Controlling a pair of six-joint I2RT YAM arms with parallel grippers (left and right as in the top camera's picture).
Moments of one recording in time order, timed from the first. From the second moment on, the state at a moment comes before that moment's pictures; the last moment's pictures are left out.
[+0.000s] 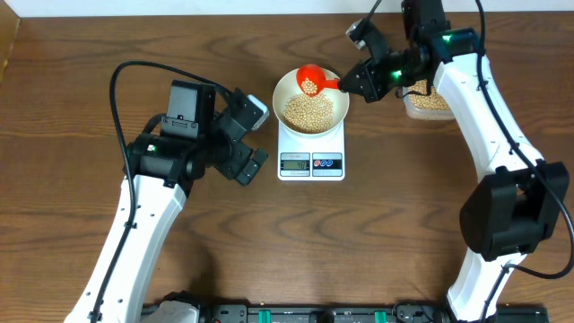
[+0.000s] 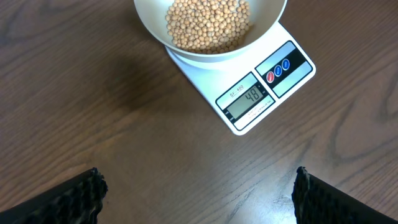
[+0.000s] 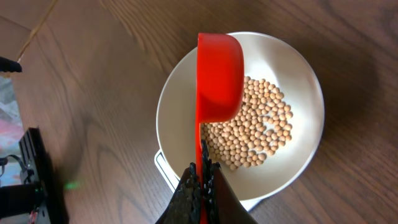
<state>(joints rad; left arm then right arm) -0.22 1.32 1.21 -0.91 0.25 0.45 0.20 2.01 1.85 -0.97 -0.76 -0.32</state>
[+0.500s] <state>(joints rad) -0.22 1.32 1.21 -0.91 0.25 0.45 0.19 2.01 1.85 -0.97 -0.76 -0.32</state>
